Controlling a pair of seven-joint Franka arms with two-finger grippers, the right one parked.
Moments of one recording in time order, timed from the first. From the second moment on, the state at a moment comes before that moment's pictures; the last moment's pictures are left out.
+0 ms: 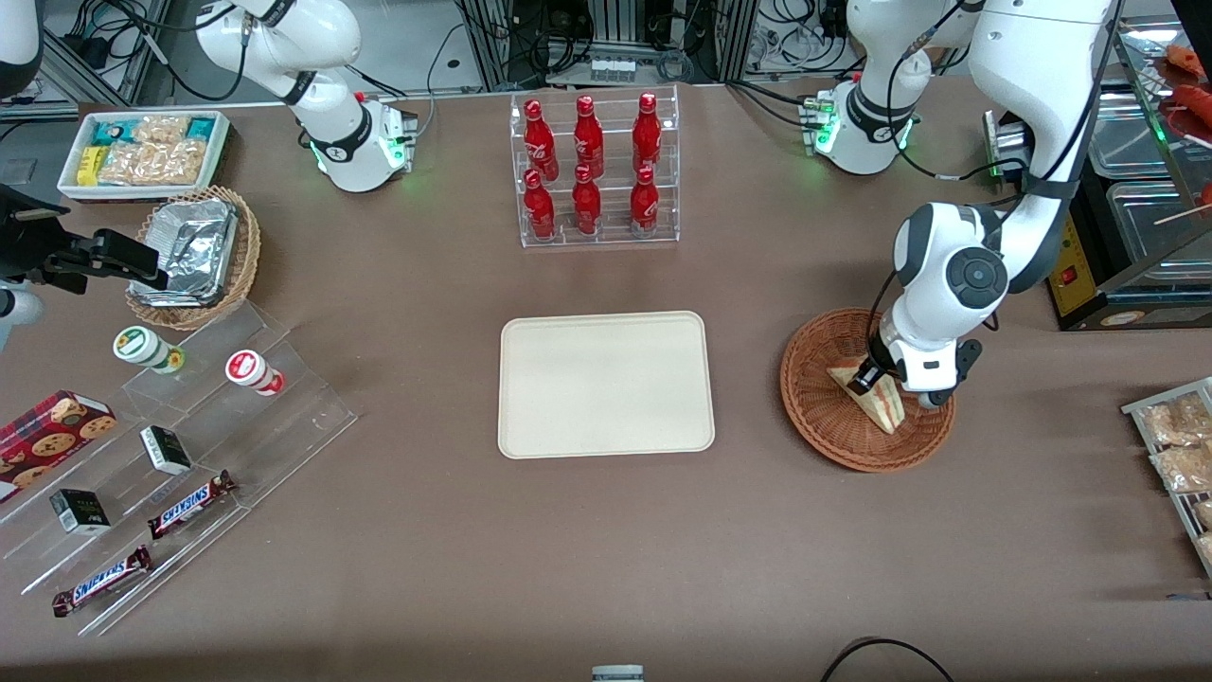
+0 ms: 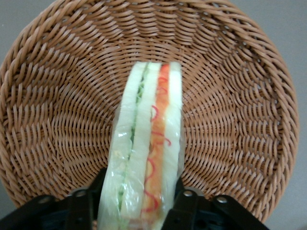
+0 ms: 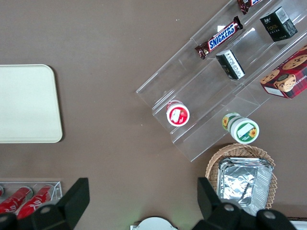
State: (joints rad) arm -0.10 0.25 -0.09 -2.26 0.01 2.49 -1.00
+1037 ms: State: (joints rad) arm -0.39 0.35 -0.13 -1.85 0.01 2.11 -0.83
